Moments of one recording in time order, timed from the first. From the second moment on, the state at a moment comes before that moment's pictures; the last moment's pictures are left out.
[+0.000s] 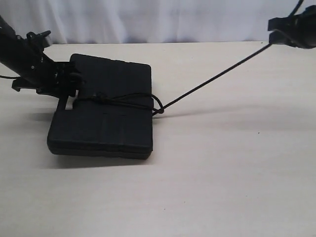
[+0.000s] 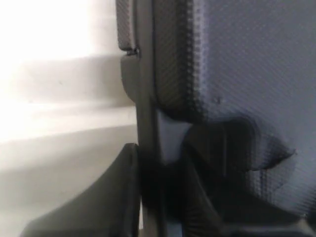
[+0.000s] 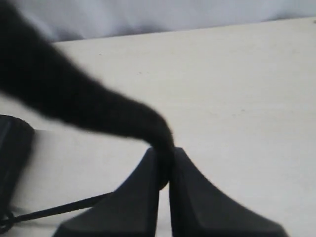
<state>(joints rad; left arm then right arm) 0.10 2.02 -1.32 -0.57 0.76 0.30 -0.21 1.71 -1.22 0.90 0.56 -0.85</state>
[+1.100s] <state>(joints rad) 0.10 2.12 -1.32 -0.91 0.61 0.43 -0.37 1.79 -1.01 1.08 0.40 -0.80</state>
